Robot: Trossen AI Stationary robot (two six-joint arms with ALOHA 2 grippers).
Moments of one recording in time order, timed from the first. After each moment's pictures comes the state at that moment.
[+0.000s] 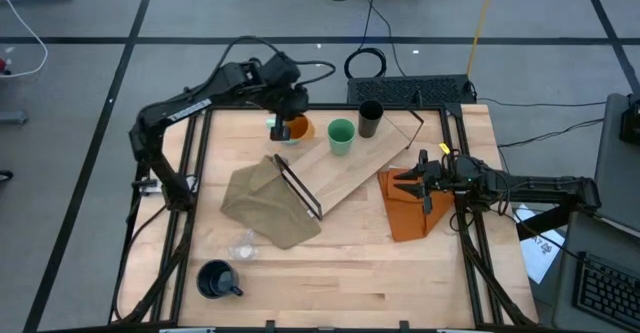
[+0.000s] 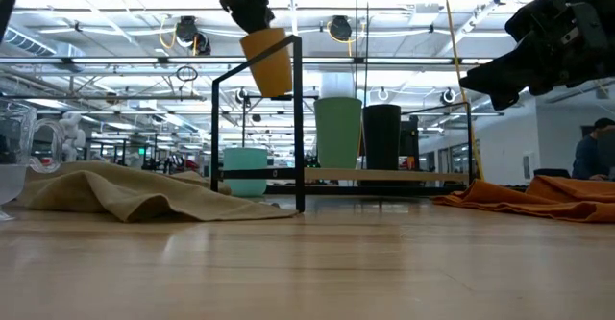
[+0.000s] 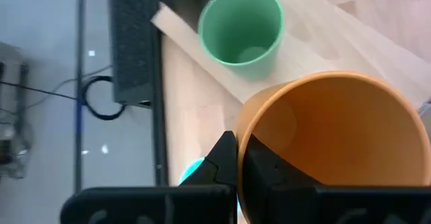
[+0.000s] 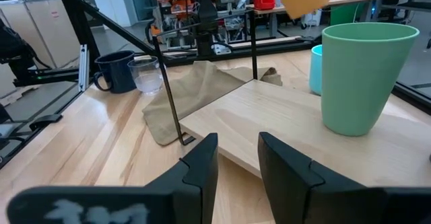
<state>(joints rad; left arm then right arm) 0.46 1.70 1.85 -1.11 0.07 0.61 -0.14 0.31 0.07 0.09 -0.11 0.11</state>
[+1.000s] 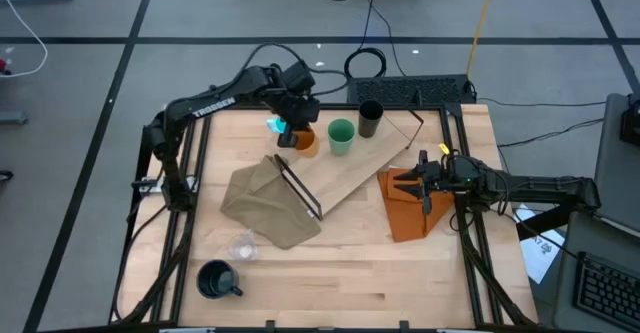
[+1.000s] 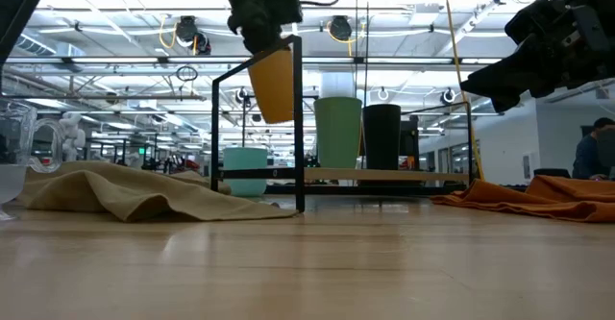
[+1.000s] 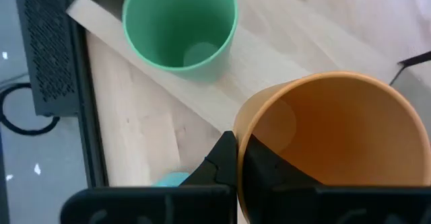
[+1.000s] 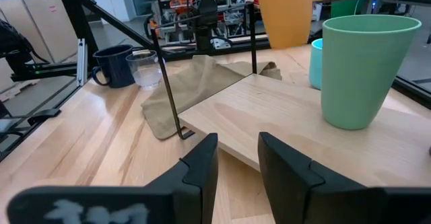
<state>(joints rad) 0.47 1.84 1.85 -1.14 0.24 0.66 -0.14 0.31 0.07 0.07 -0.11 0.11</state>
